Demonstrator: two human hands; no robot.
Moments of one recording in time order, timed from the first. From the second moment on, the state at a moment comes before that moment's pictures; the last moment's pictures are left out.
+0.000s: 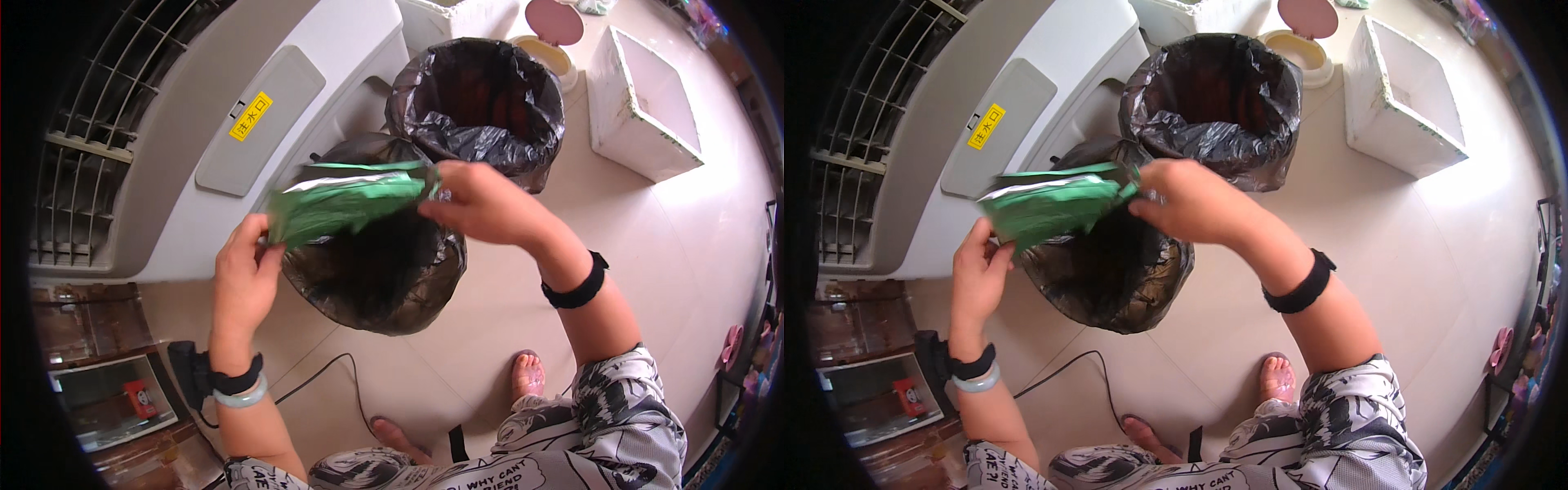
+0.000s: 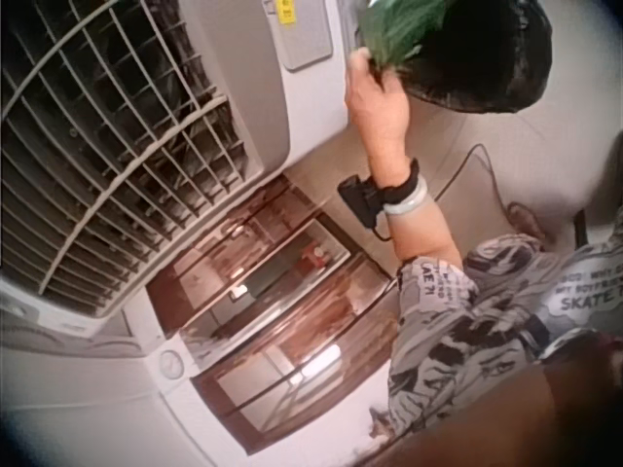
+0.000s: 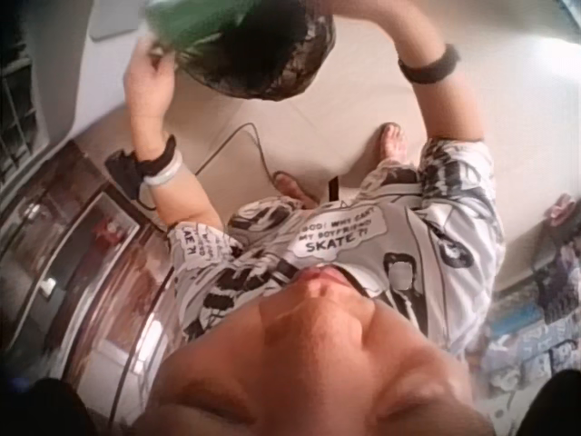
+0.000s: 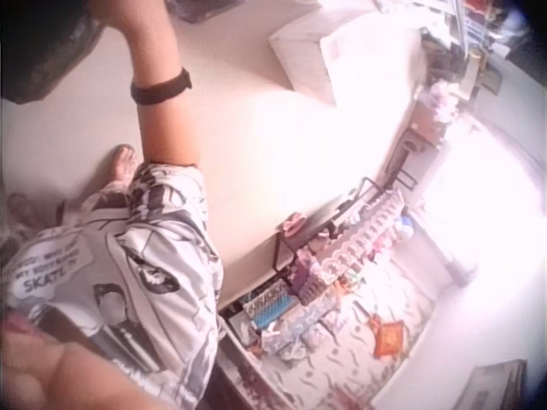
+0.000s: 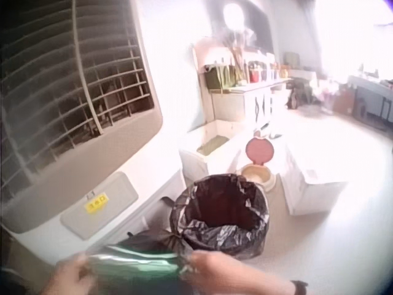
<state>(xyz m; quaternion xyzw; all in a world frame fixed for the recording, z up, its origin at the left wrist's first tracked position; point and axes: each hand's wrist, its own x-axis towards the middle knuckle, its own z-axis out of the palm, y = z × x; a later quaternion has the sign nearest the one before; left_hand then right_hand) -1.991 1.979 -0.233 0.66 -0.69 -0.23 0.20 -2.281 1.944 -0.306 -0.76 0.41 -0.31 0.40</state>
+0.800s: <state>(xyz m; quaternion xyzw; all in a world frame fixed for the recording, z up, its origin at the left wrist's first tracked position) -2.079 1.924 -0.250 0.46 -0.81 0.01 -0.37 -2.247 1.964 -0.373 -0.75 0.52 -0.28 0.29</state>
